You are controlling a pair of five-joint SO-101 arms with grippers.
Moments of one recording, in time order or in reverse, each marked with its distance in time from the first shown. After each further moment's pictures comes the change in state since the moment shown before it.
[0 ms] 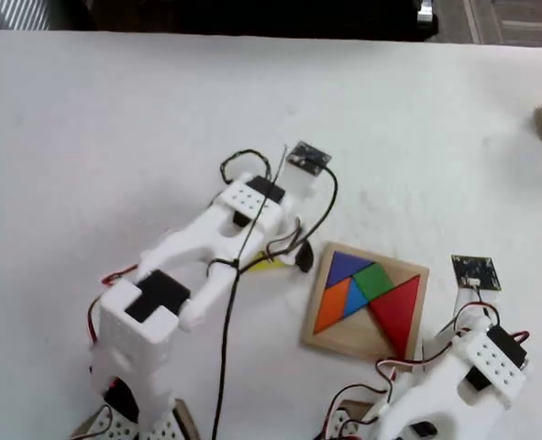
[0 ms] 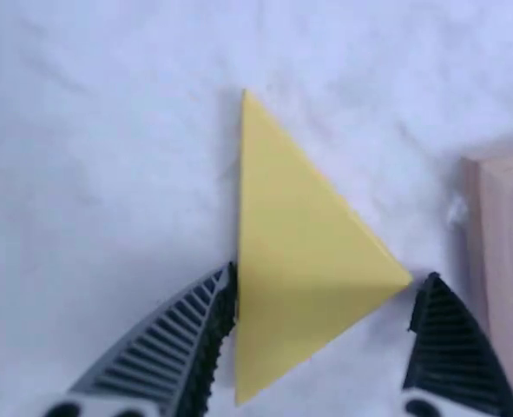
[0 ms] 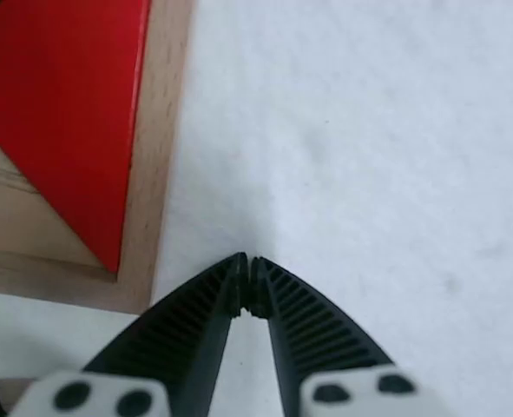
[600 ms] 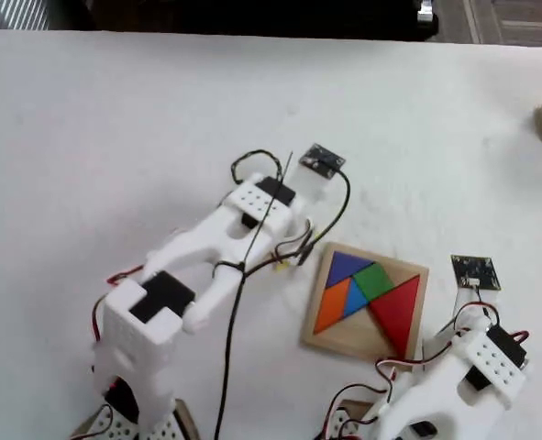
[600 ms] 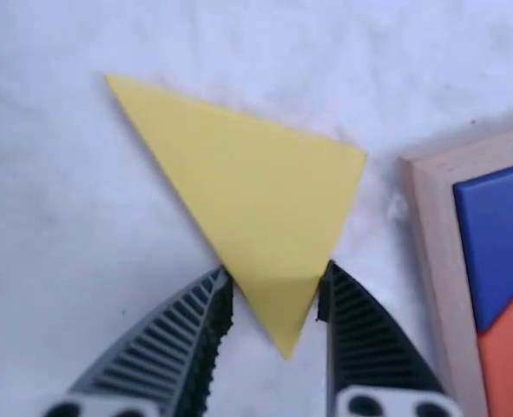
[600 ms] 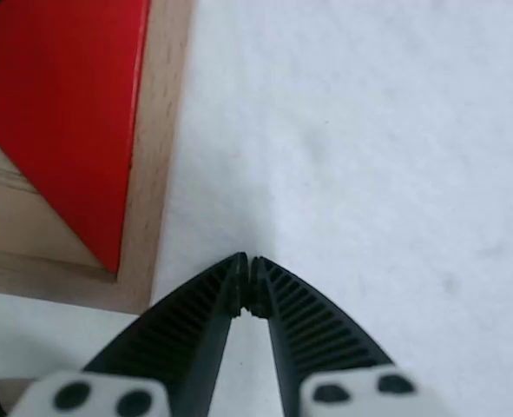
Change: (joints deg) left arm 1.7 0.8 -2.6 1.5 -0.4; right arm 0.0 0.0 0.0 0.0 0.0
